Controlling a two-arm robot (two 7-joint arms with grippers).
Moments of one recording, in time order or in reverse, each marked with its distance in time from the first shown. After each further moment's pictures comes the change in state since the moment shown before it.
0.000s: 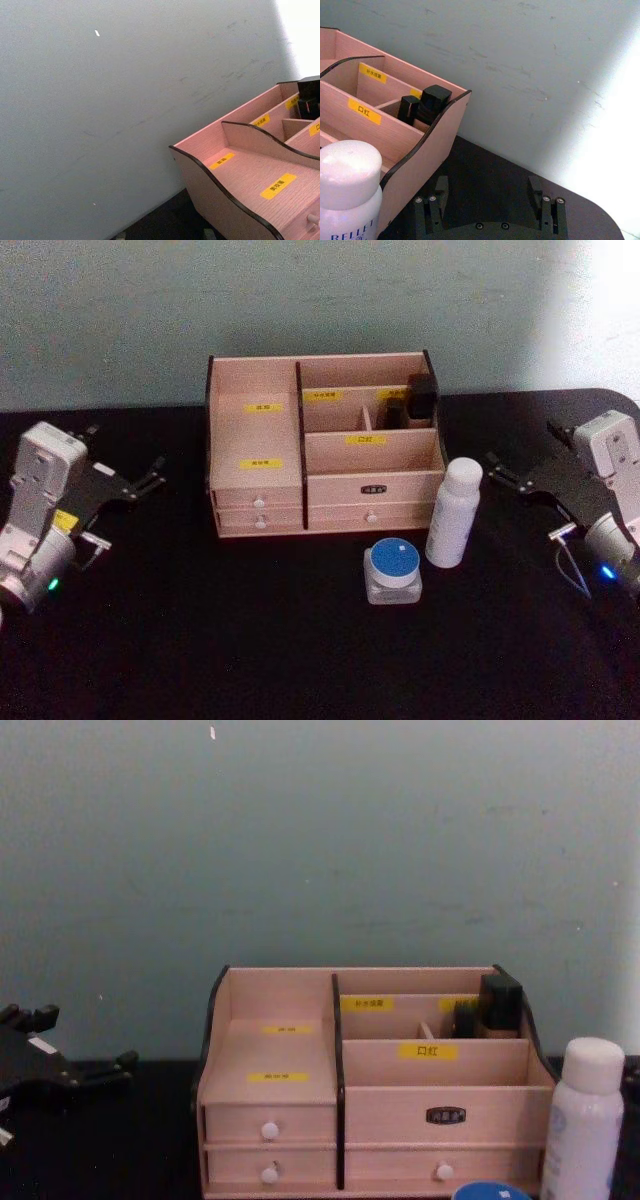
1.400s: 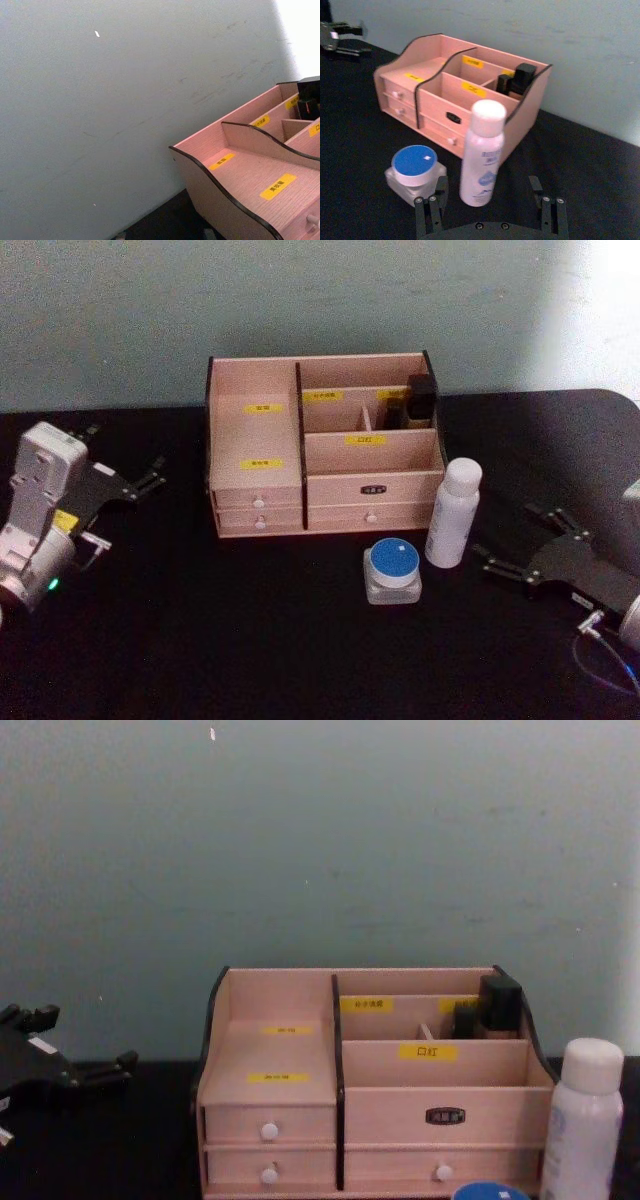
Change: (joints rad) left arm 0.000 0.000 0.000 0.000 0.000 0.000 0.000; right arm -0.328 0.126 0.170 -0.322 0.216 0.125 0.285
